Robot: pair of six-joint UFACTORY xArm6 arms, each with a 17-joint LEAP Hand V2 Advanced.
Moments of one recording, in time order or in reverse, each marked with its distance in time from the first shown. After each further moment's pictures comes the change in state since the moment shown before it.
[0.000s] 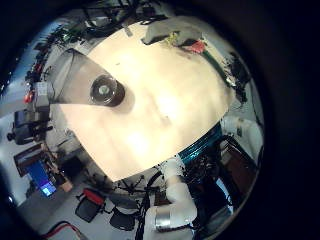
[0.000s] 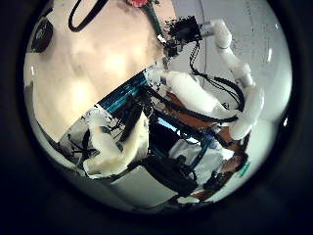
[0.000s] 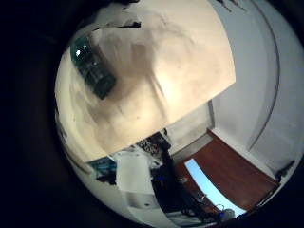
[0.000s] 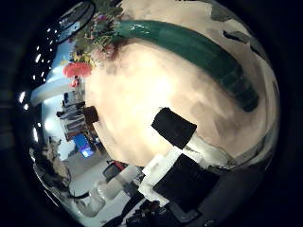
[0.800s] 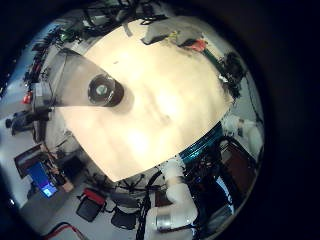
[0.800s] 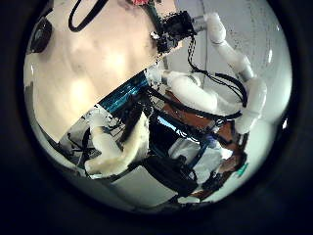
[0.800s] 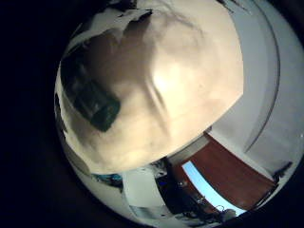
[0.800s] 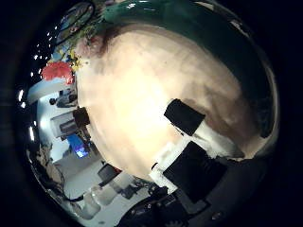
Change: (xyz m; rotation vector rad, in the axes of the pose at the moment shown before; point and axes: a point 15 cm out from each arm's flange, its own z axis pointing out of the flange) left arm -0.006 -0.010 0.000 -0.016 -0.002 0.001; right arm -0.023 -0.026 0.035 -0.003 0.043 -0.041
